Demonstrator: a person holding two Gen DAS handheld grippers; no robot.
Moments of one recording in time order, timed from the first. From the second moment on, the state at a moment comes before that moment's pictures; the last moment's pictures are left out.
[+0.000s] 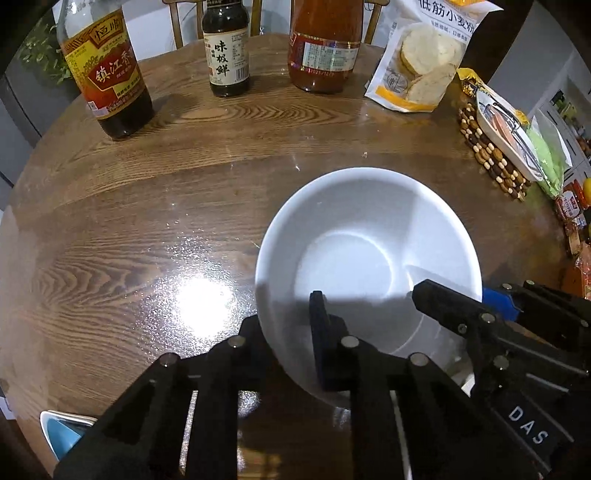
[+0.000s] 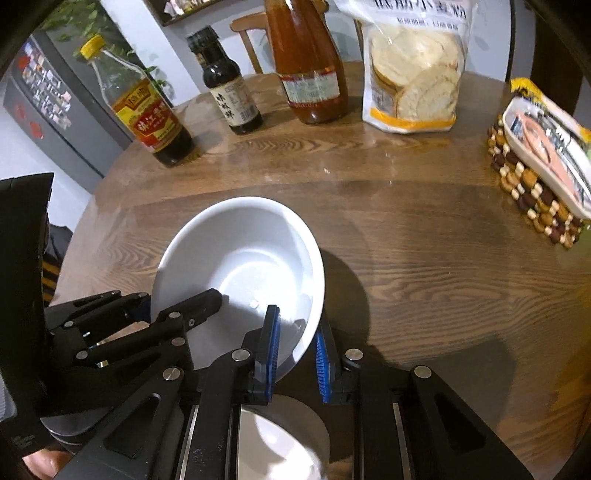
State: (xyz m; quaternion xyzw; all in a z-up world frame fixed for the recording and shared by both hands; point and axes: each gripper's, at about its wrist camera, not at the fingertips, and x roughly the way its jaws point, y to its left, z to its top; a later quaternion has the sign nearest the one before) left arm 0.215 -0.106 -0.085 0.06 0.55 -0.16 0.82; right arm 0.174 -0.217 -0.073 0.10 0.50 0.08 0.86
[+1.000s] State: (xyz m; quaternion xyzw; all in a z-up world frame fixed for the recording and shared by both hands) left arm 0.122 -0.100 -0.013 0.10 0.44 -0.20 0.87; right arm 0.069 -0.207 -0.006 0.09 0.42 0.04 0.90
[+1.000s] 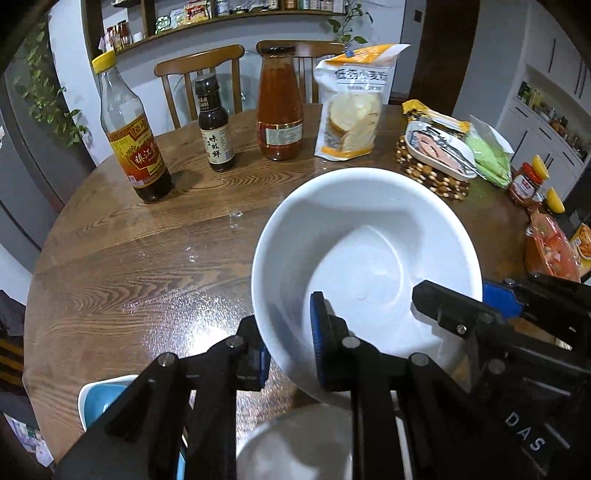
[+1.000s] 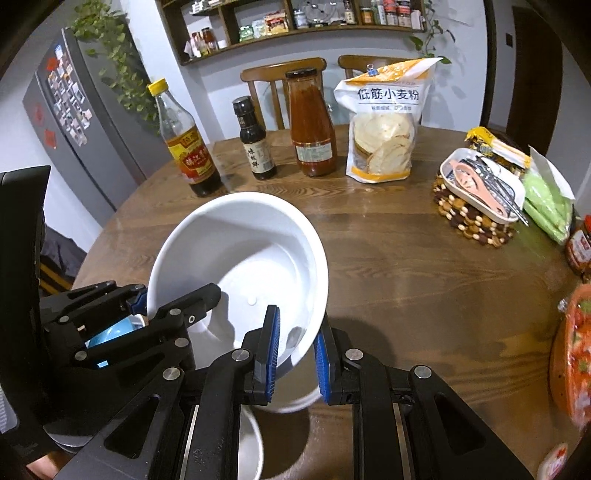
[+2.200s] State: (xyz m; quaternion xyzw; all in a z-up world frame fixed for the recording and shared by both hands) left arm 0.041 -0.055 -0.007 0.10 0.43 -0.18 0.88; right arm -0.002 -0.162 -0.003 0.06 0.42 0.07 0.90
